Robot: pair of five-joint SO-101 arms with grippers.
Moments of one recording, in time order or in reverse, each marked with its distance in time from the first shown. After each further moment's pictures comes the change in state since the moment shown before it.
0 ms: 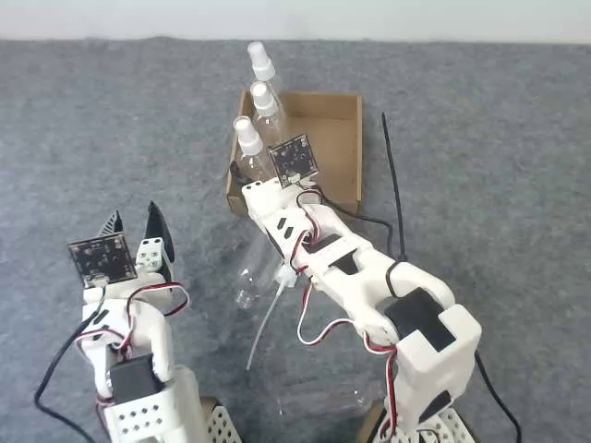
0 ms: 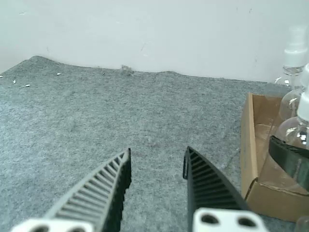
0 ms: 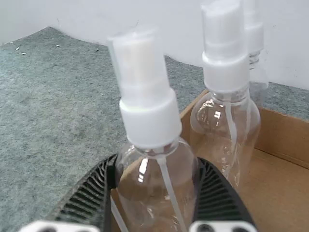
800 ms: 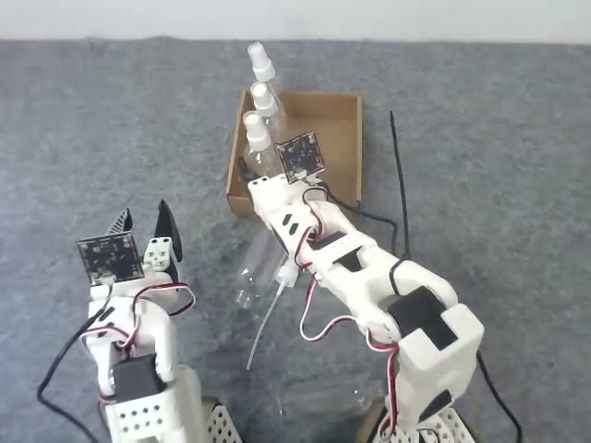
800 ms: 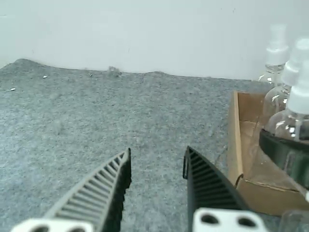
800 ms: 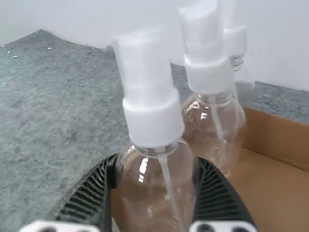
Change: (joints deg) left arm 2.8 0.0 0.0 0.0 0.0; right arm 0.5 0.0 0.0 0.0 0.0
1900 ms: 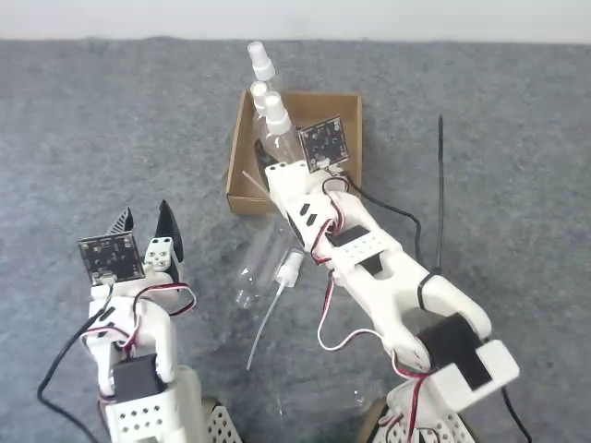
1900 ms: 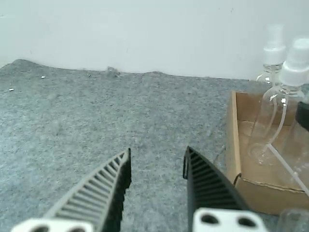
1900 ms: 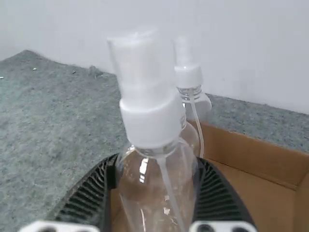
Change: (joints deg) left arm 0.3 0.0 0.0 0.0 0.0; right arm 4.6 -12.4 4.6 6.5 0.2
